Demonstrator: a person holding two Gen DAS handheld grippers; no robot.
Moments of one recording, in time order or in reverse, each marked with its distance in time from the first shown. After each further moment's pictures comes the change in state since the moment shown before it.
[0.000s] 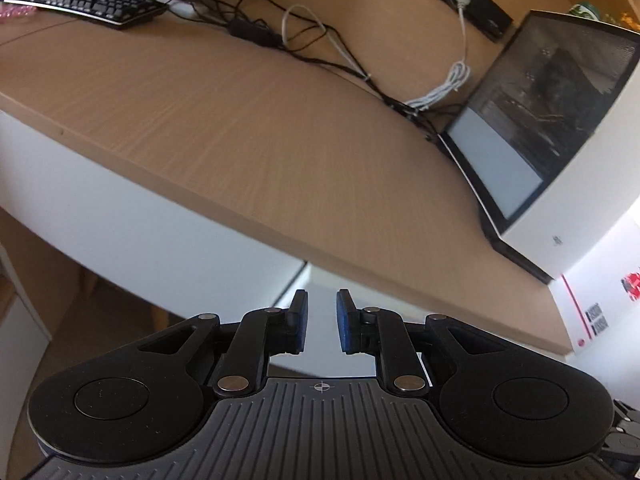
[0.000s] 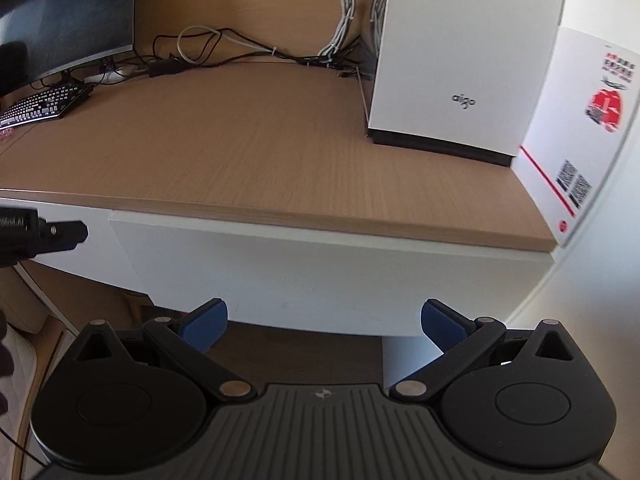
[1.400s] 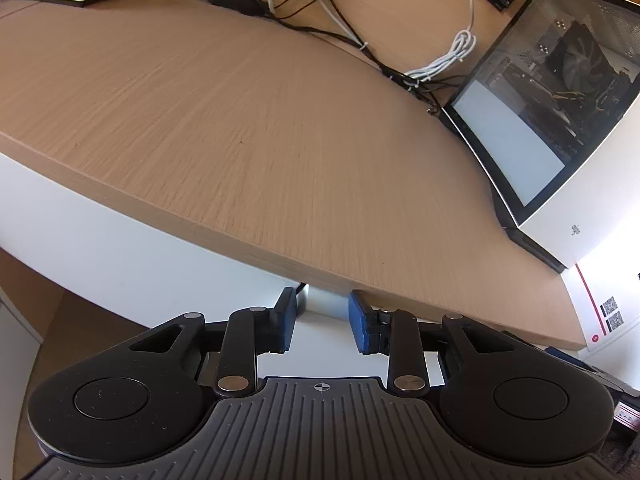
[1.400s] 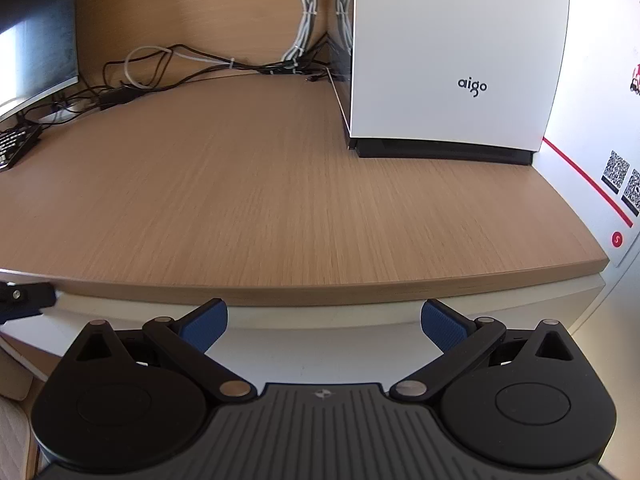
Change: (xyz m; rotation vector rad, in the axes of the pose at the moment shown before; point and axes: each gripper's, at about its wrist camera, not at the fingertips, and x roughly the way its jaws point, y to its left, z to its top) left arm 0.052 0.004 0.015 0.023 0.095 -0.033; right arm 0.089 -0.013 0.033 0.071 -0.039 0.035
